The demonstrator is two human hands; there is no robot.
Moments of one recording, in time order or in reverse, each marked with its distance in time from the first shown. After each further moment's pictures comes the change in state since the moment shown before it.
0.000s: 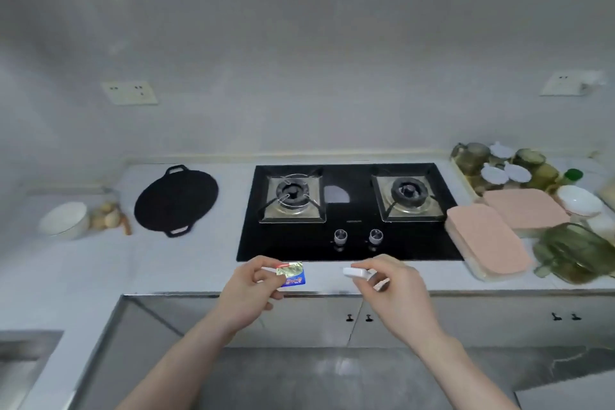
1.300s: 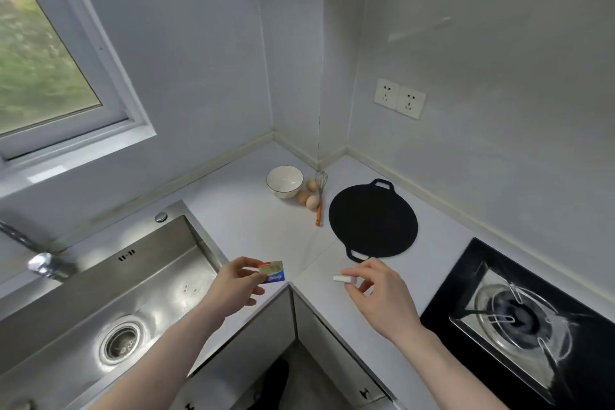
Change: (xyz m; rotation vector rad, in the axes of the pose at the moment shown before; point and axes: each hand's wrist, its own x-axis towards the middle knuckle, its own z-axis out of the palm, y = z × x) left_hand 0.021 -0.158 -0.322 -0.389 0.750 -0.349; right_hand 0.206 -0.184 0.361 -0.062 -0.733 -0.470
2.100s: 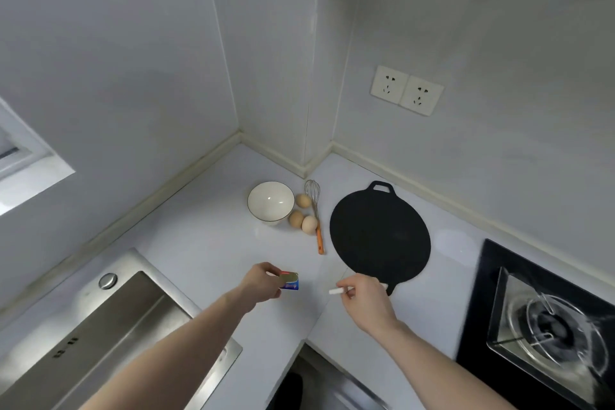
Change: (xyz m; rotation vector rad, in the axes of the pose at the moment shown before) left_hand 0.281 0.001 0.019 0.193 -0.269 -0.199; right_hand 0.175 0.037 0.116 -0.128 -0.055 0.361
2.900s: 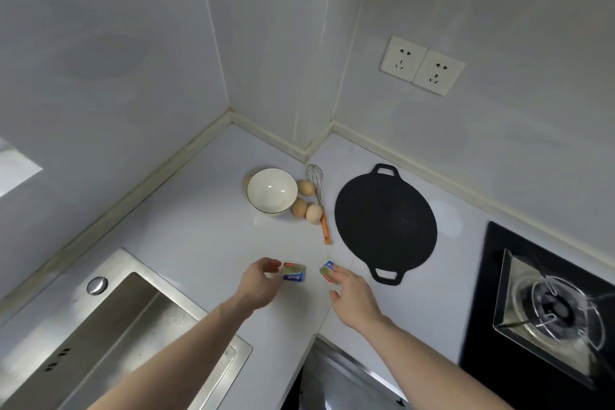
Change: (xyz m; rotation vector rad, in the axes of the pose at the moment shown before) left_hand 0.024 -0.025 -0.022 0.168 -0.007 0.143; right_hand 0.022 -0.027 0.050 -0.015 -0.126 0.106
